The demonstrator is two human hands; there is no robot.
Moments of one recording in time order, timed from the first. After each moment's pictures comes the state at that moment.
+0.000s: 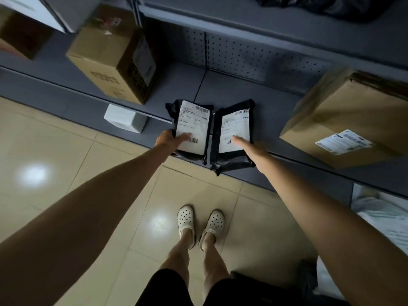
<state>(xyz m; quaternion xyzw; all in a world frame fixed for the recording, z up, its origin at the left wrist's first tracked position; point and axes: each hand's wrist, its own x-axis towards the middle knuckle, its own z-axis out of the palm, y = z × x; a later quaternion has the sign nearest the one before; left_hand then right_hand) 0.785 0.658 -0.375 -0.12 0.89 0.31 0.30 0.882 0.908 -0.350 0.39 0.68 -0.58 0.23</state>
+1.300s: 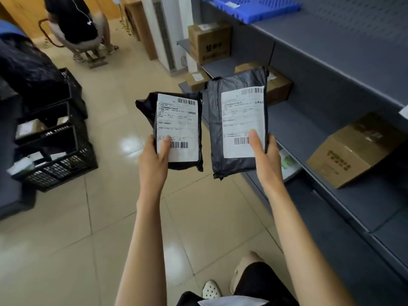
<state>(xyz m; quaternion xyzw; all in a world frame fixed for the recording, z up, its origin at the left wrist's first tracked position) 0.999 0.062 -0.100 -0.32 0.76 0.49 -0.28 0.879 0.270 -0.110 -0.08 0.72 -0.68 0.12</state>
